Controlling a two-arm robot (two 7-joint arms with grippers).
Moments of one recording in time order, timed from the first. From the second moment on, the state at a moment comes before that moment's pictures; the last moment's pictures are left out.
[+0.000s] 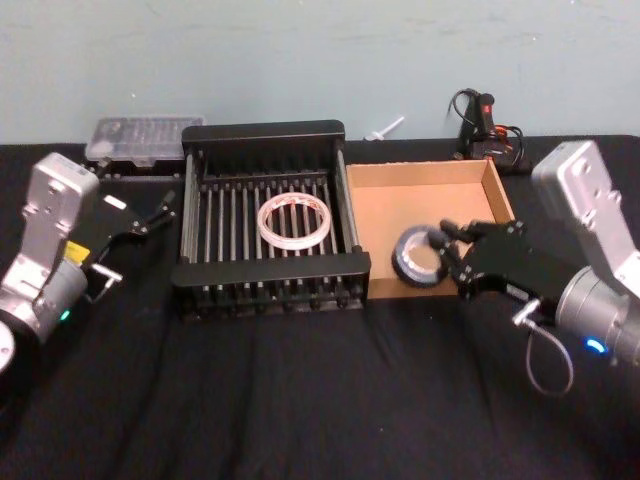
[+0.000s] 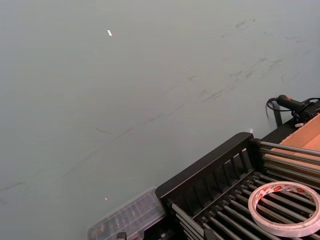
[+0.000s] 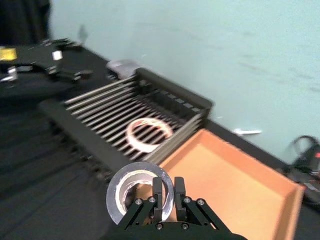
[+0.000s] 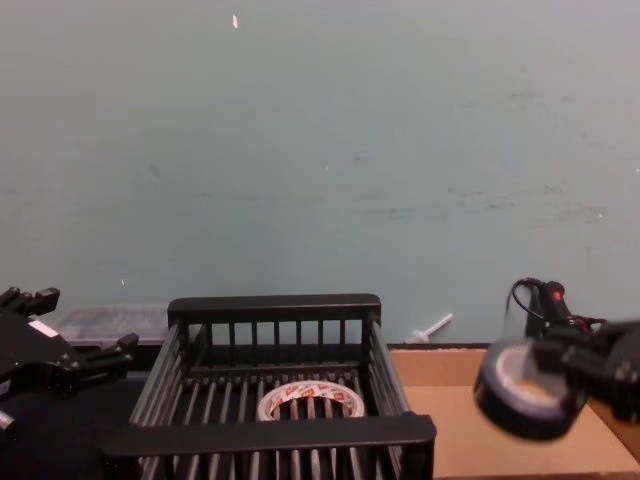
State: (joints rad) left arm -0.20 0.60 0.45 -1.41 -0.25 -0.12 0.03; right arm 0.01 0.56 -0.29 -1.86 0.27 0.30 0.35
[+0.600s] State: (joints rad) left arm -0.20 0.60 0.45 -1.41 -0.25 -0.12 0.03; right arm 0.23 0.42 -0.29 -1.67 0.18 0.40 0.26
